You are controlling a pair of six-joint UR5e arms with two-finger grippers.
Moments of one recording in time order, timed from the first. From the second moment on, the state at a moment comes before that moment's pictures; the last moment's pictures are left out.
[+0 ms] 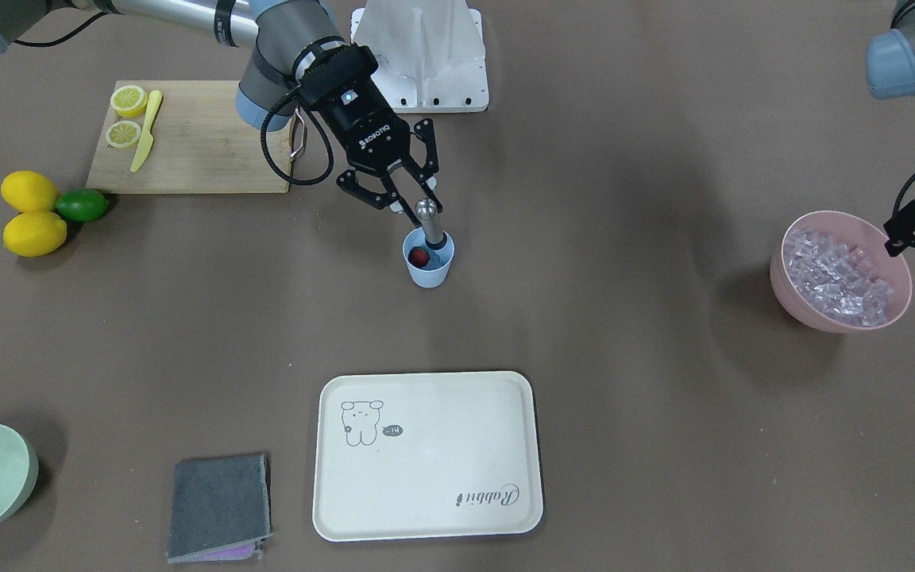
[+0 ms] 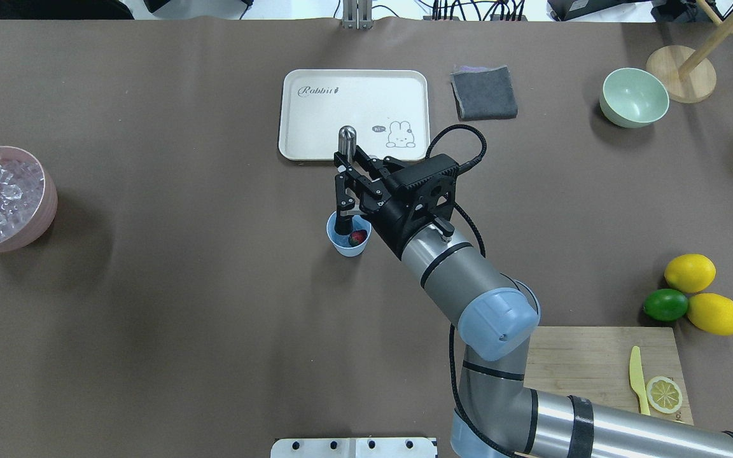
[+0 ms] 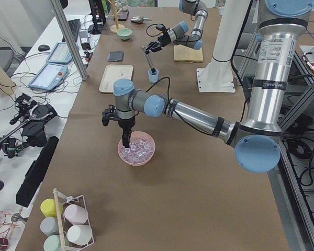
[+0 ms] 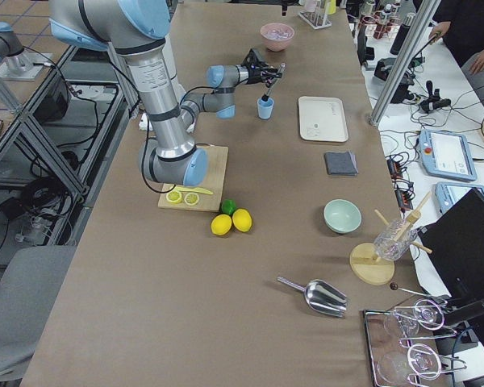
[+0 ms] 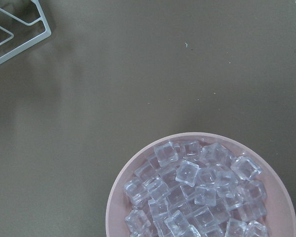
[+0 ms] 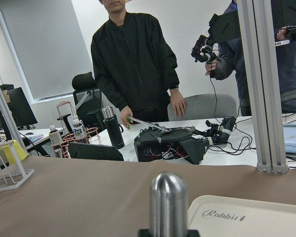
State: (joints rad) left arm -1.27 -1.68 -1.81 -1.52 -2.15 -0.44; right arm 0.31 -1.01 1.60 -0.37 0.92 0.73
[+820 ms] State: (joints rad) left arm -1.27 -1.68 -1.81 -1.52 -2.15 -0.44; right arm 0.29 -1.01 1.56 -0.37 0.92 0.71
